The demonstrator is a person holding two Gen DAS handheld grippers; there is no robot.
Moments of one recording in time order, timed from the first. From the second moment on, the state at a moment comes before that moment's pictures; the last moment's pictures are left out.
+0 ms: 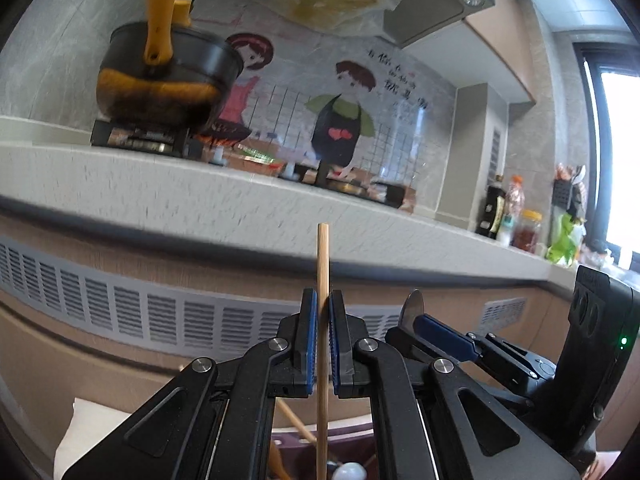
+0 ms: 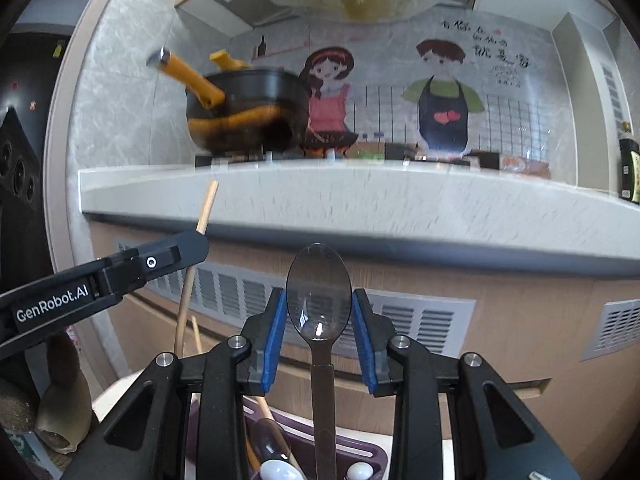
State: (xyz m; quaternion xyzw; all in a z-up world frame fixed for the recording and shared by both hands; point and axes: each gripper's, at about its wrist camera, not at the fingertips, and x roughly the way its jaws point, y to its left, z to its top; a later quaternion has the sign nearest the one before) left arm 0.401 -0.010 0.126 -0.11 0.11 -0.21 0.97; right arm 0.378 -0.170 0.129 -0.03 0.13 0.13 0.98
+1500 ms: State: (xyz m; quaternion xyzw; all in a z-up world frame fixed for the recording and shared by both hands) left arm 0.121 -0.010 0.016 0.01 0.24 -0.02 0.97; right arm 0.111 -0.209 0.031 0.02 0.28 0.00 0.96
